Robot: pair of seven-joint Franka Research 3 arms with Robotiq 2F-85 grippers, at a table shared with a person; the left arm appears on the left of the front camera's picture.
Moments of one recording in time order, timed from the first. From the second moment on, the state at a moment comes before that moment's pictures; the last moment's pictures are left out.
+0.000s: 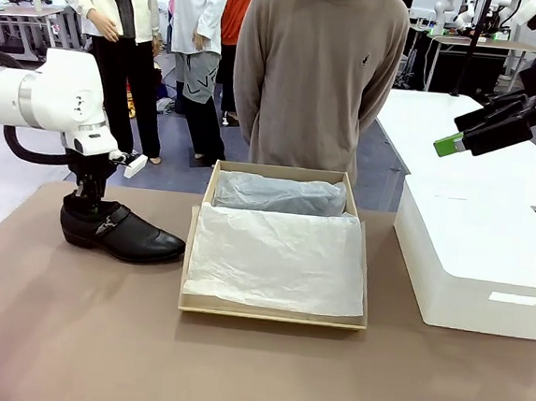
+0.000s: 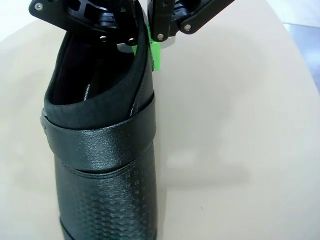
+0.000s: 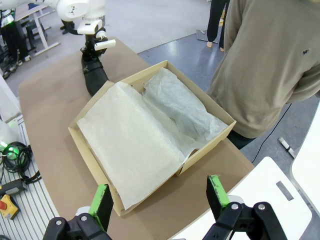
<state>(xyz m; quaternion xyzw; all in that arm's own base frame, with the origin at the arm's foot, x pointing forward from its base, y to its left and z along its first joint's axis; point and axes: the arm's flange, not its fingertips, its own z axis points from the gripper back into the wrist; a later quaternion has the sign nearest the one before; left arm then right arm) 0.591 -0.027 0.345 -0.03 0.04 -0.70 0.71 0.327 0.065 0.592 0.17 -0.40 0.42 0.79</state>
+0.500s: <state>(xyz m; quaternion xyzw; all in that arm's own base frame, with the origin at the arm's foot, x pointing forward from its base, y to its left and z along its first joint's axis) 0.592 -0.030 0.346 -0.02 0.04 -0.71 0.70 0.327 0.065 0.592 0.17 -0.40 0.42 0.79</state>
